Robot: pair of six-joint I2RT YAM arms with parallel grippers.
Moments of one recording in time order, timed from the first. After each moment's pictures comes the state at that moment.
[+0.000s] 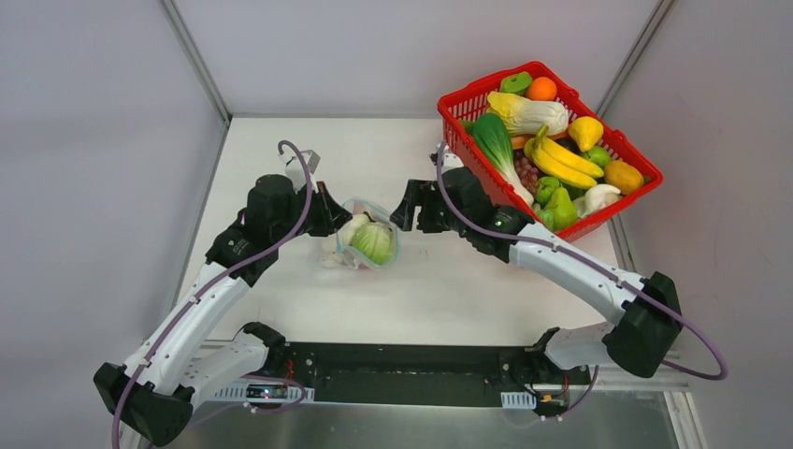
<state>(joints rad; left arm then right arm) -0.47 0.90 0.93 -0.46 0.16 -0.53 0.84 1.35 1.10 -0.29 0.00 0.68</state>
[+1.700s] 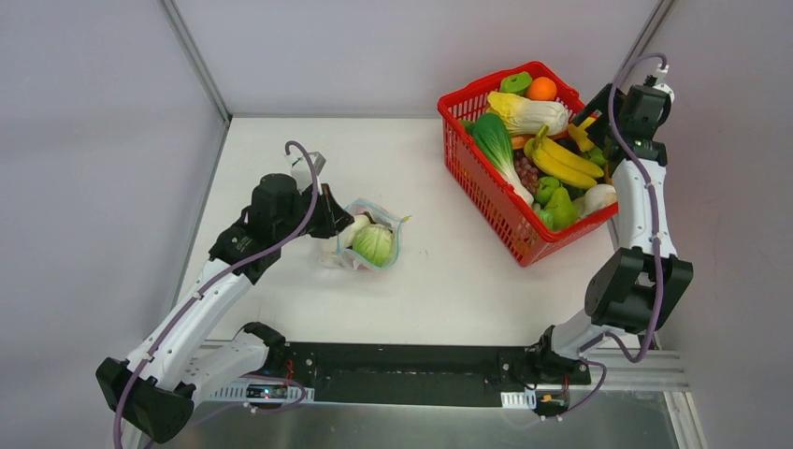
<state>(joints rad) -0.47 0.92 0.93 -0.47 0.19 -0.50 -0.22 1.55 1.50 -0.42 0.02 0.50</state>
